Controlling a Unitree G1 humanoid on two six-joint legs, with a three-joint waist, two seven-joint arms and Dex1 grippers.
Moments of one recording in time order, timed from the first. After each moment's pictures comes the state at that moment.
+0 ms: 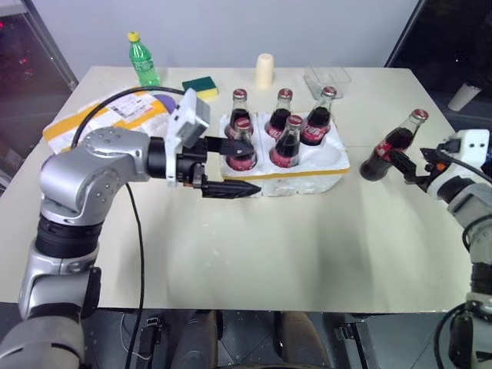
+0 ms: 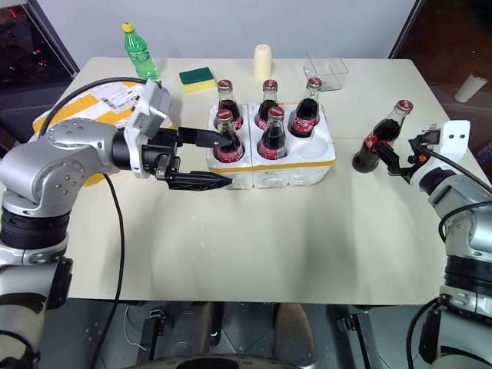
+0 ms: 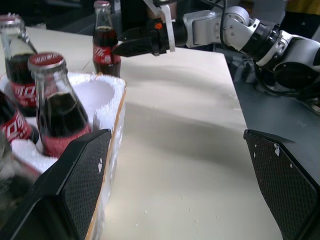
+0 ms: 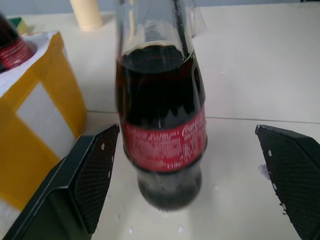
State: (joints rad) left arm -0.79 0.66 -0.05 -0.27 -0.69 0.88 -1.11; right arm -0.43 -0.73 -0.39 0.24 0.51 0.53 0.49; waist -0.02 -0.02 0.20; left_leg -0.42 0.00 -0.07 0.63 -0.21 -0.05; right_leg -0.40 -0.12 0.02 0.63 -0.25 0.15
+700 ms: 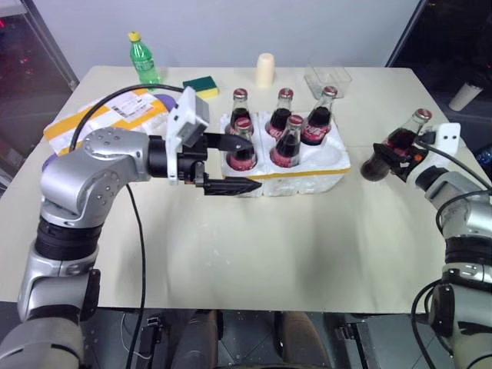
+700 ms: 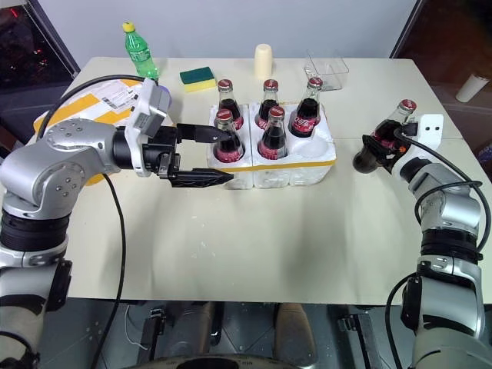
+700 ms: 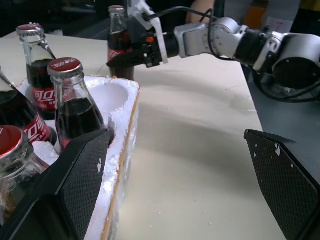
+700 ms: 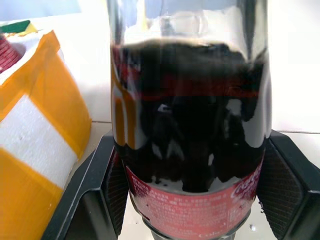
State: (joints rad) left arm -0.78 0.67 -0.05 -0.27 -0.68 0.84 -1.06; right arm -0.59 -0.68 -0.34 0.46 0.43 0.41 0.57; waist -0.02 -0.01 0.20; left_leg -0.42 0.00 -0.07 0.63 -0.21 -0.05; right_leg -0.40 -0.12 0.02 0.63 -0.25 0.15
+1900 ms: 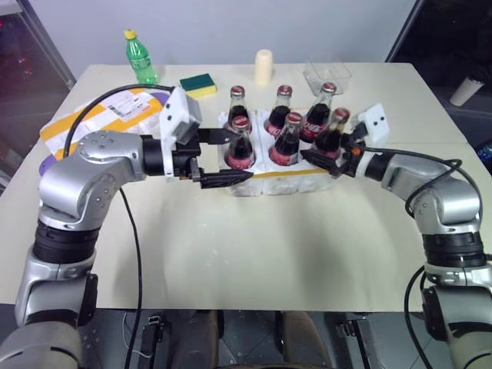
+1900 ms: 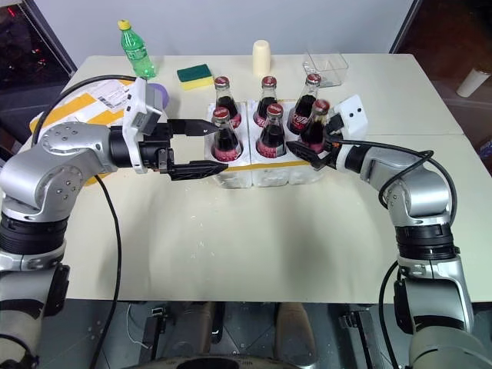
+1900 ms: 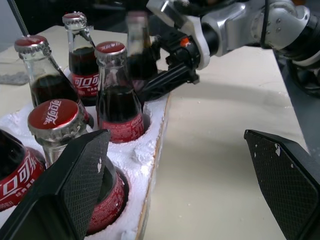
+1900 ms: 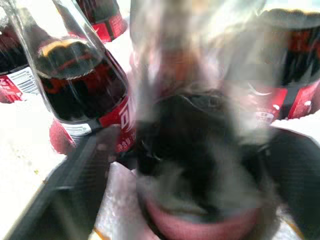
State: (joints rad) left arm -0.73 0.68 -0.04 -0.25 -0.61 0.75 -1.00; right arm -0.64 -0.65 -0.04 0.03 0.47 0.70 0.63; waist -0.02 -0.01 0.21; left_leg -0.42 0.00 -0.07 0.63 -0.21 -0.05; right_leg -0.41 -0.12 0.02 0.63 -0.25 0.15
